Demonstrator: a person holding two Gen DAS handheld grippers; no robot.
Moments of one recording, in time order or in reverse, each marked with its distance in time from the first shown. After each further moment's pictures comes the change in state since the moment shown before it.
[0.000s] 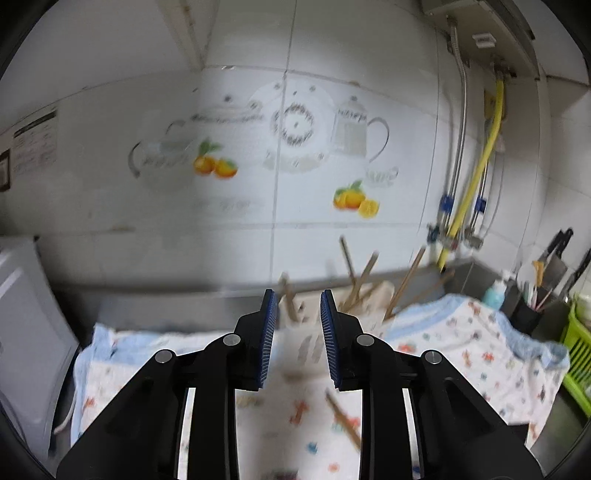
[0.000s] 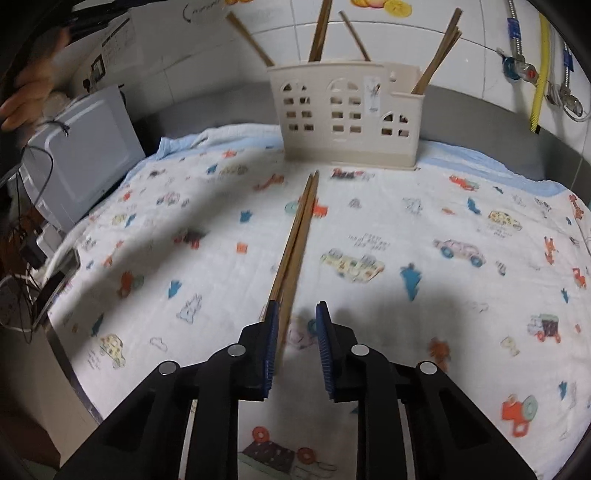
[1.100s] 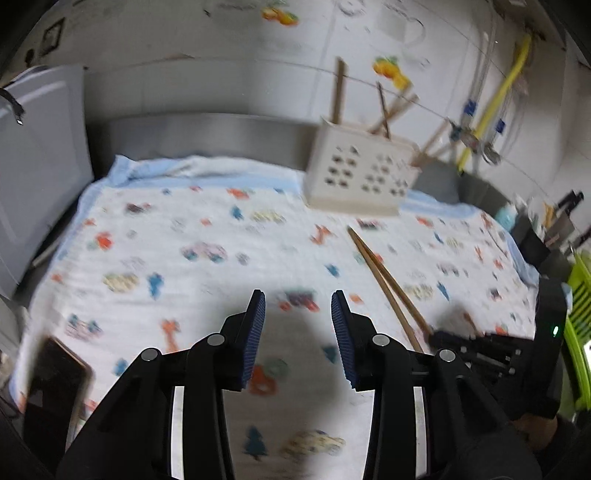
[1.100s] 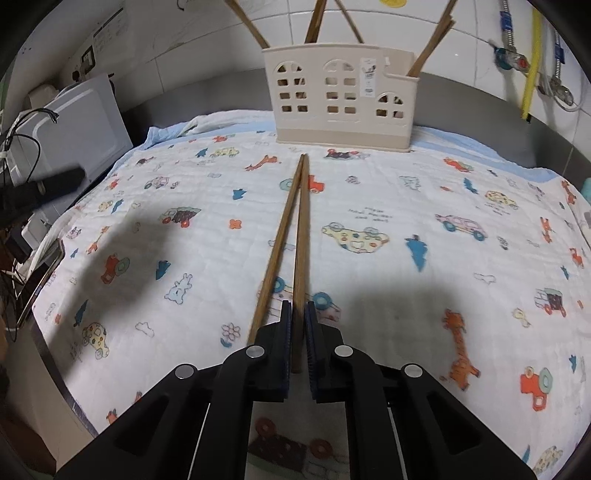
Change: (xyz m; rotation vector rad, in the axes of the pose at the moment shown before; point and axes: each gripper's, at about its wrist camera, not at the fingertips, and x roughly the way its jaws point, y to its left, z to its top) left arm -0.029 0.022 -0.174 -0.151 0.296 0.027; right arm 0.002 -0.002 -0.015 0.030 -0.002 -0.049
